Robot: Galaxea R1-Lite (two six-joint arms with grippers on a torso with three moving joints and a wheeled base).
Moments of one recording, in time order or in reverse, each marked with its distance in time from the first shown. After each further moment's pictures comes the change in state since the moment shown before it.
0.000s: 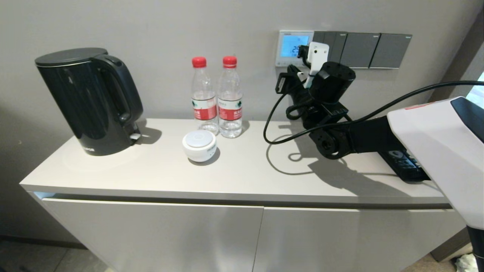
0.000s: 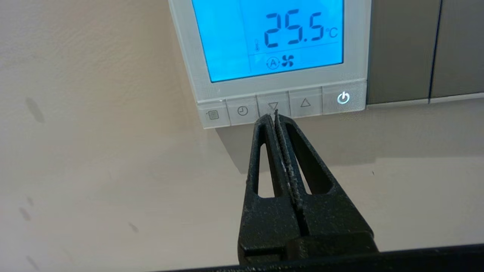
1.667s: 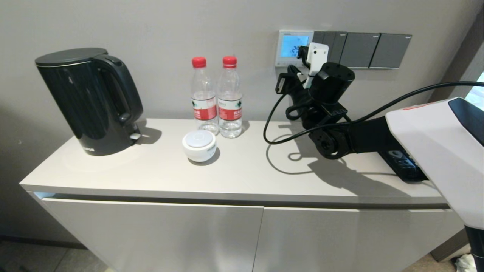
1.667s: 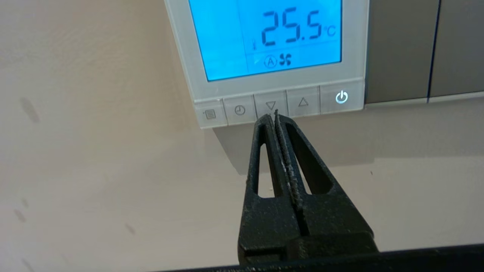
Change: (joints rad) left arm 0.000 0.000 0.000 0.000 0.000 0.000; right arm -0.001 0.006 -0.005 -0.003 -0.001 -0.003
